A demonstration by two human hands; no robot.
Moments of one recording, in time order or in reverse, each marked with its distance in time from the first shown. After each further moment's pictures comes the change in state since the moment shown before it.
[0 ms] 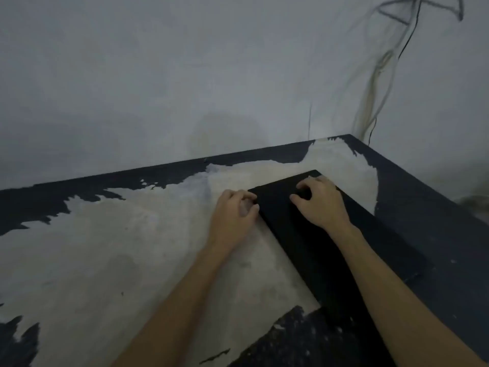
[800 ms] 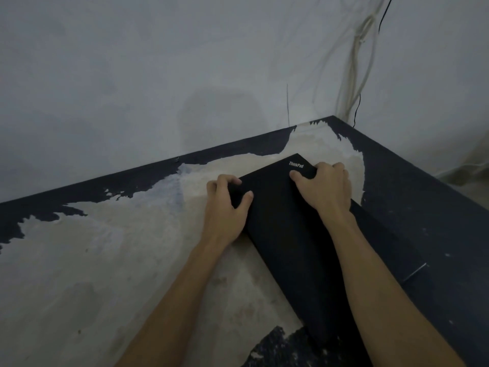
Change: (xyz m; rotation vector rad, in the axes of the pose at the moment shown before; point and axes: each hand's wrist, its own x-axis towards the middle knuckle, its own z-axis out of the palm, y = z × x) left_hand 0.030 0.034 0.031 -0.133 0.025 -0.103; right_hand 0.032 0.031 -0.012 0.027 0.177 0.359
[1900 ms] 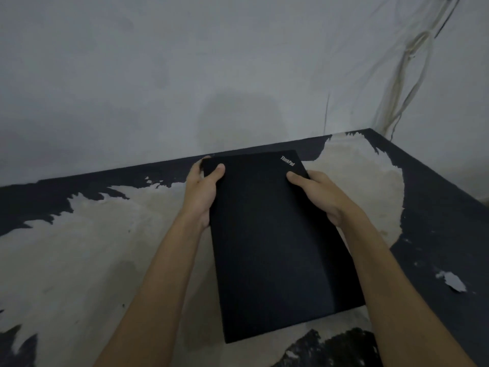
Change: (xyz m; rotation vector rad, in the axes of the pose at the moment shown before) left_hand 0.026 -0.008 -0.101 -0.736 0.213 -0.474; right_hand -0.020 -0.061 0.014 0.697 -0.654 0.013
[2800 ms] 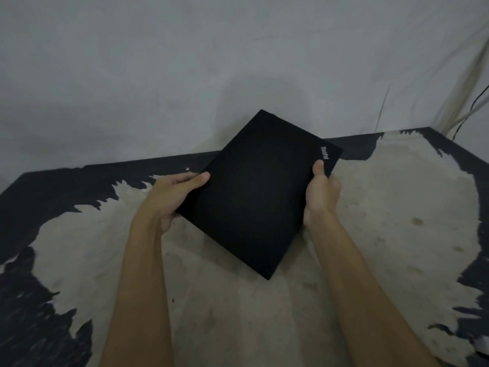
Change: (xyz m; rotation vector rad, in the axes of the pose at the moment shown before) left_hand 0.021 0.037 -0.139 0.353 -0.041 -0.098; right_hand 0.020 -0.016 0.130 0.666 0.467 0.030
